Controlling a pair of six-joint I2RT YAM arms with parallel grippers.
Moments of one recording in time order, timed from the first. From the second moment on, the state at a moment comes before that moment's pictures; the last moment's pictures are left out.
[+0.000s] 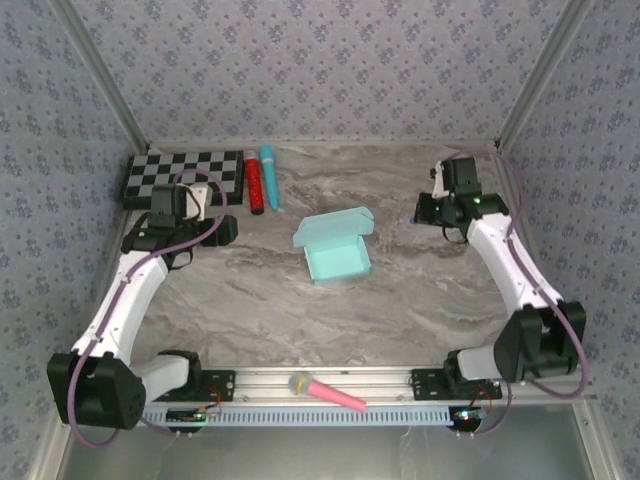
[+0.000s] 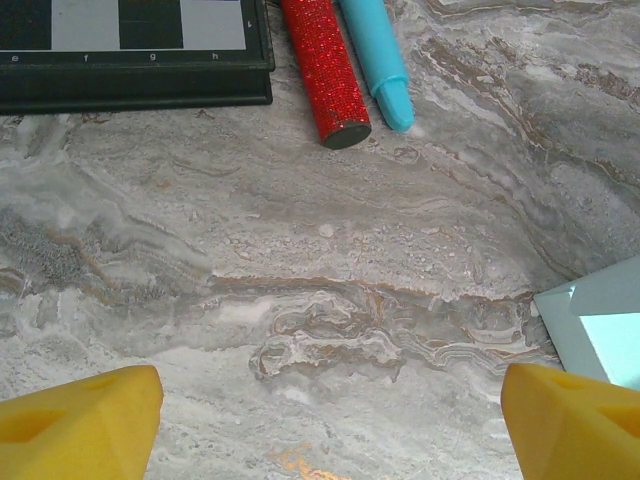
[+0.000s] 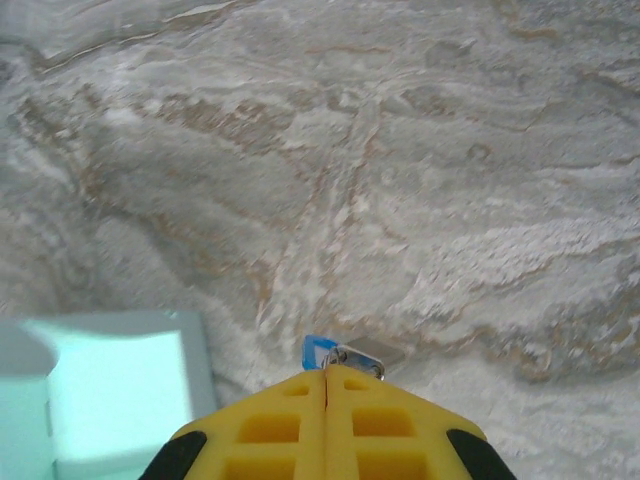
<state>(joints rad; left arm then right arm) -0.12 1.13 0.98 -0.67 0.15 -0.13 0.15 1.33 1.18 -0.74 -0.09 0.25</state>
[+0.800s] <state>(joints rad) -0.12 1.13 0.98 -0.67 0.17 -0.13 0.57 1.30 1.06 -0.58 -0.09 0.39</state>
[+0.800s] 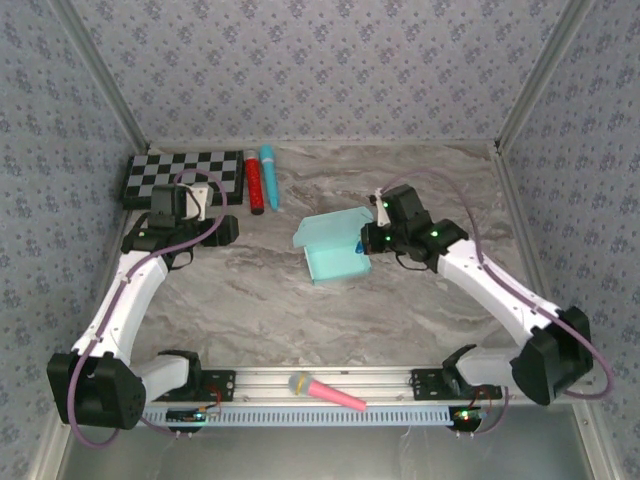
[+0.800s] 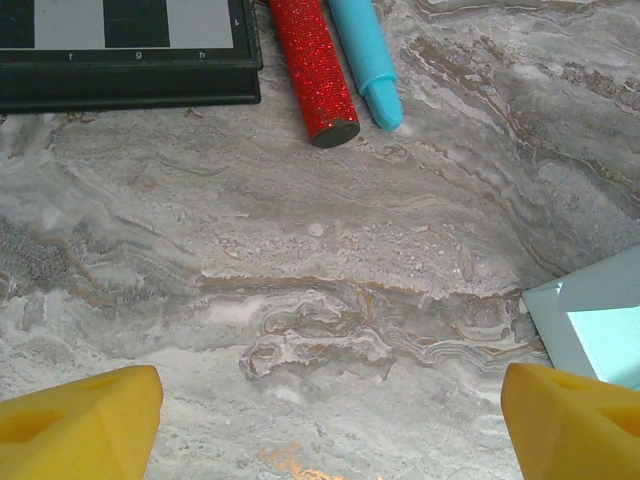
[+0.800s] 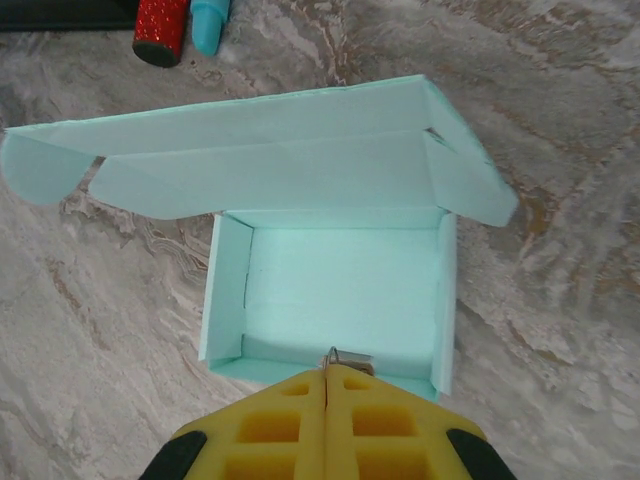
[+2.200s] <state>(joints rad) -0.14 1.19 0.99 -0.67 0.22 -0.17 0.71 1.53 1.10 -0.47 0.02 0.41</state>
